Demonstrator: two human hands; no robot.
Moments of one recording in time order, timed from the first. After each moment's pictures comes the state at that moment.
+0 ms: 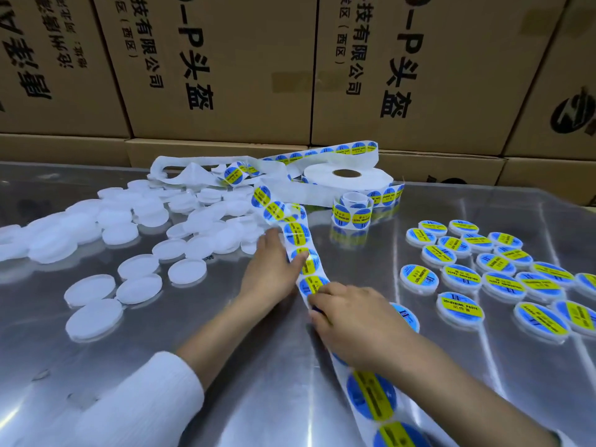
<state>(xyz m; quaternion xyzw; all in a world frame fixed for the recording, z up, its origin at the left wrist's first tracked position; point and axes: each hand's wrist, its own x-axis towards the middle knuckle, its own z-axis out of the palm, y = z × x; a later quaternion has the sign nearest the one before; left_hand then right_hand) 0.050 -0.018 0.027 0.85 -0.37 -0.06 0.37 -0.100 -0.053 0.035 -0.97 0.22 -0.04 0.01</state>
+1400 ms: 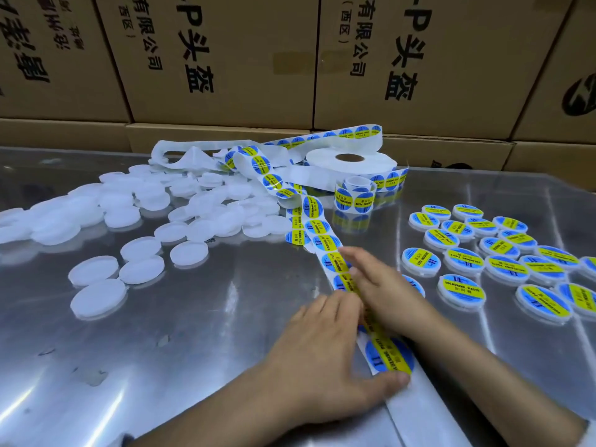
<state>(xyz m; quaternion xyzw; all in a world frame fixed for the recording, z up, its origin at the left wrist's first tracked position) -0.058 0.051 0.012 0.73 -0.64 -0.02 0.23 -0.117 -0.098 0.012 -0.89 0.24 -0.19 0.33</state>
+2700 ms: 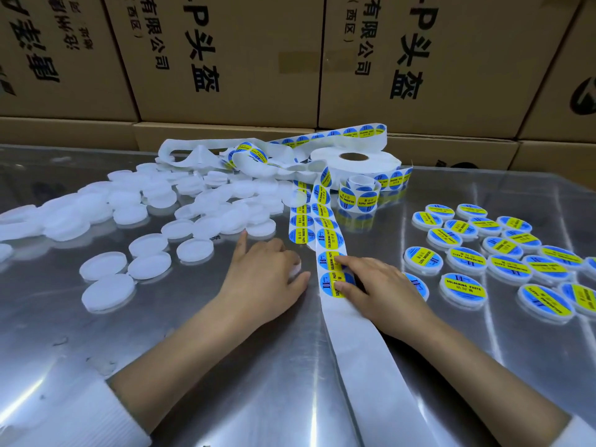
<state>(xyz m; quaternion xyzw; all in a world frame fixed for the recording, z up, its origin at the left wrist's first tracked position) 0.028 0.033 0.027 0.85 -0.51 0.10 0.11 -0.116 -0.098 0.006 -0.95 0.24 -0.17 0.14</state>
